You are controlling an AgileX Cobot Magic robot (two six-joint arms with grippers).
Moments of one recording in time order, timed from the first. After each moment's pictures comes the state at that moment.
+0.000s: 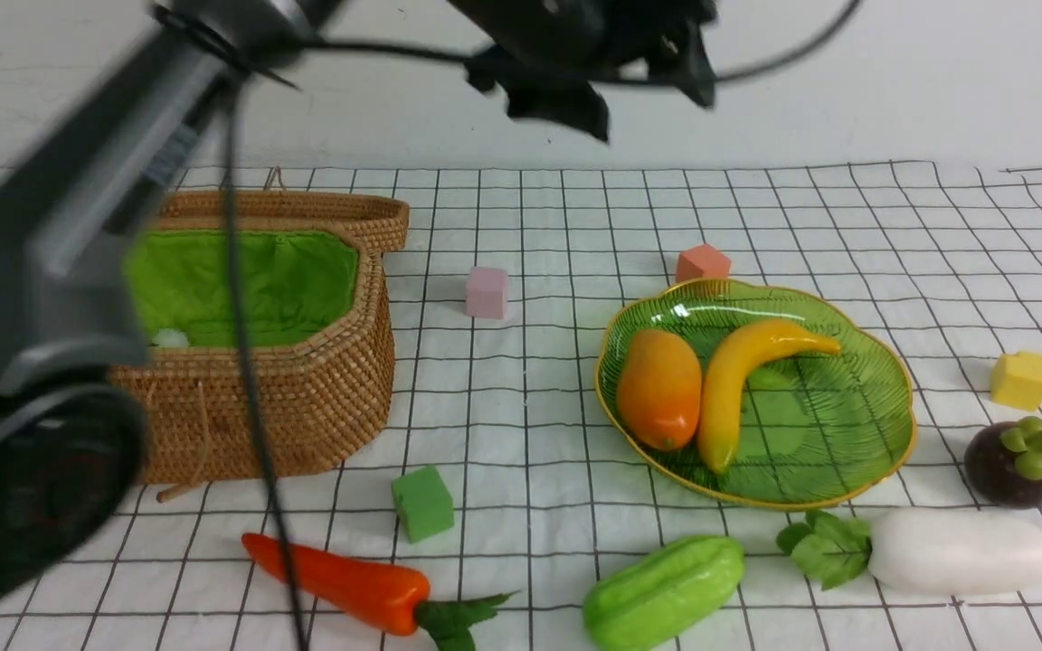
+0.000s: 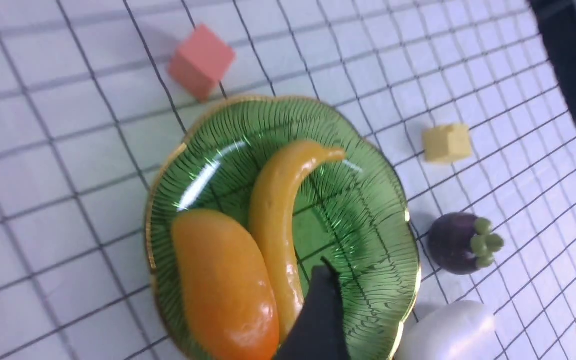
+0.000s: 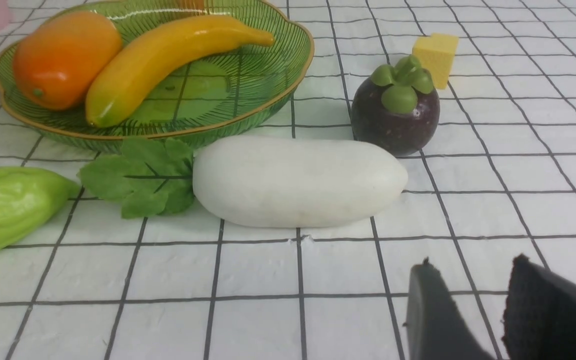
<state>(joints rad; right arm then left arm) -0.02 -0.01 0.01 0.03 0.39 -0.05 -0.48 2.16 -2.60 -0.37 1.25 -0.22</state>
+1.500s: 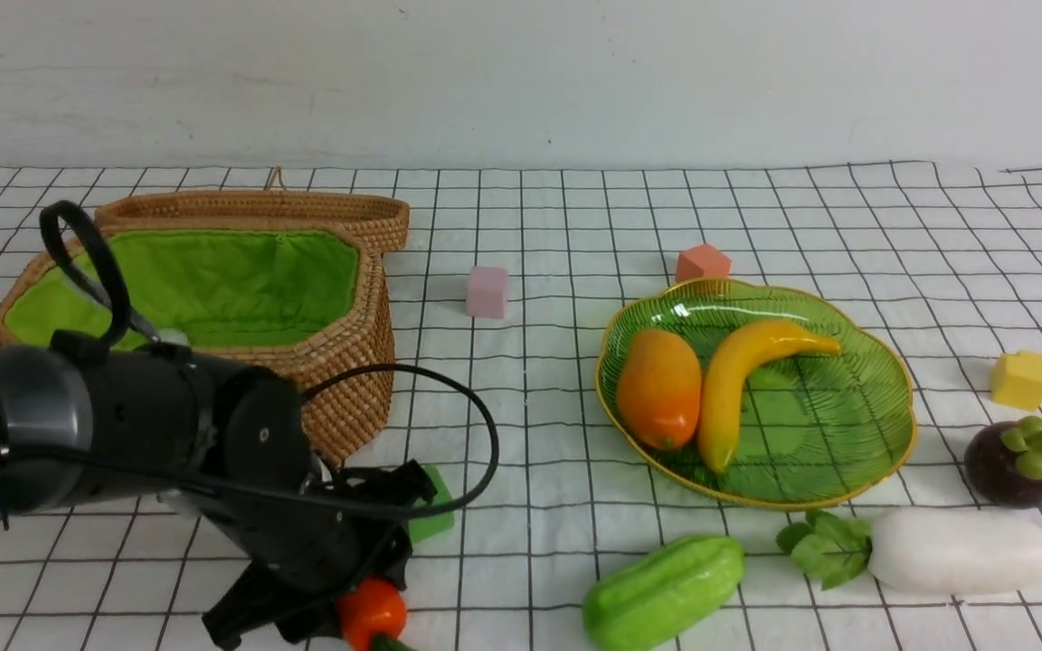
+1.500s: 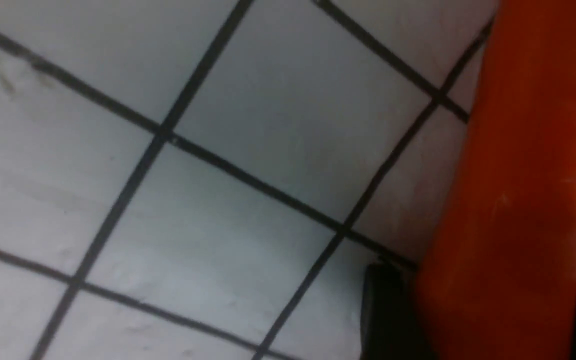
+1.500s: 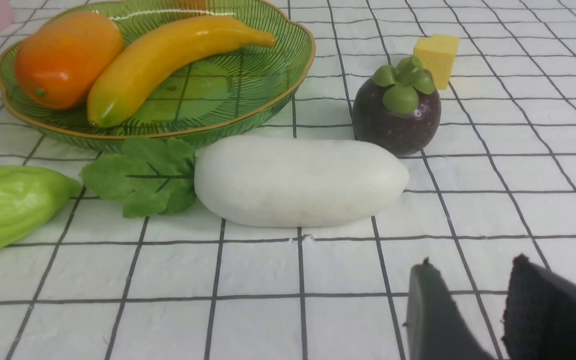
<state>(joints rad) -0.02 -0.01 0.01 0.03 0.39 -0.05 -0.47 1.70 -0.90 -0.15 0.53 -0.96</state>
